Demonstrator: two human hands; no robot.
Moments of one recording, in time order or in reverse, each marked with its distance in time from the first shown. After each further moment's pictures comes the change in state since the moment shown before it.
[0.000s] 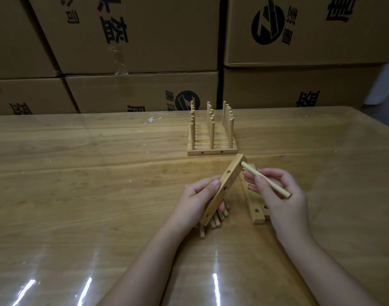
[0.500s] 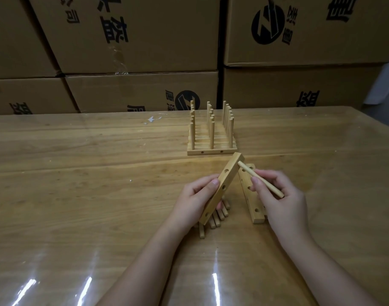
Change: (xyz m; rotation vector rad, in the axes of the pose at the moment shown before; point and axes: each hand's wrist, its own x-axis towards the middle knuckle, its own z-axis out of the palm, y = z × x) left_hand -0.002 0.005 0.000 -0.038 0.025 -0.005; right_hand -0.001 0.002 -0.003 -0.269 0.041 -0.058
